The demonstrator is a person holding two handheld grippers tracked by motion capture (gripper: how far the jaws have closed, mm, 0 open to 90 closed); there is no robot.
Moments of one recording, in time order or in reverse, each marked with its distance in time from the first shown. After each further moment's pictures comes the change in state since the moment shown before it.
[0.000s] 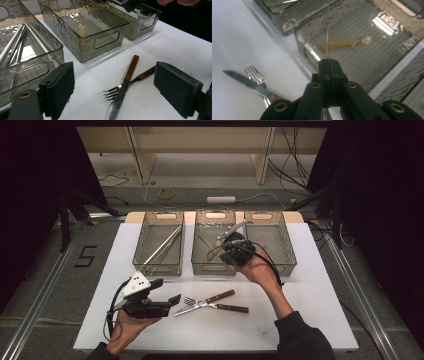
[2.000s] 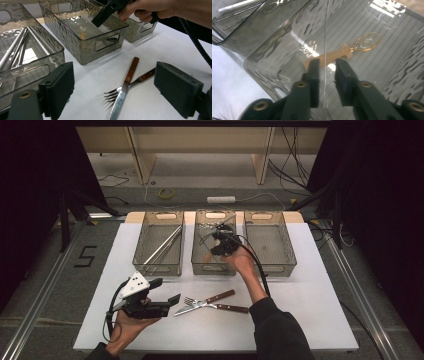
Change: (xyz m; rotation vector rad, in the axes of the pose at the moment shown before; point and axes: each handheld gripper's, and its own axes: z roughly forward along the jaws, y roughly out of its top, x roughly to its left) left arm -0.001 0.000 -0.001 -0.023 0.005 0.004; right arm -0.030 0.020 0.077 0.032 -0.006 0.213
